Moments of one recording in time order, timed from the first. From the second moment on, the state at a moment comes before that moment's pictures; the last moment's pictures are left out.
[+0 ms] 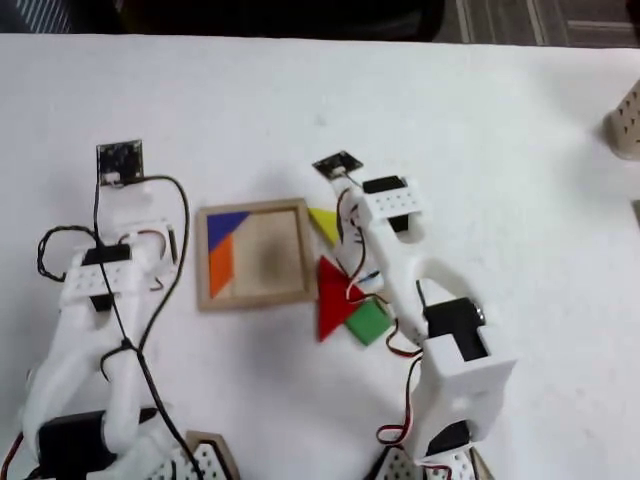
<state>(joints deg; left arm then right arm) -14.4 -19.6 54.3 34.5 0.7 -18.3 17.5 14.2 68.6 19.2</state>
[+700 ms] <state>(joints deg) -14.4 -19.6 54.3 34.5 0.7 -18.9 15.9 12.7 63.5 1.5</state>
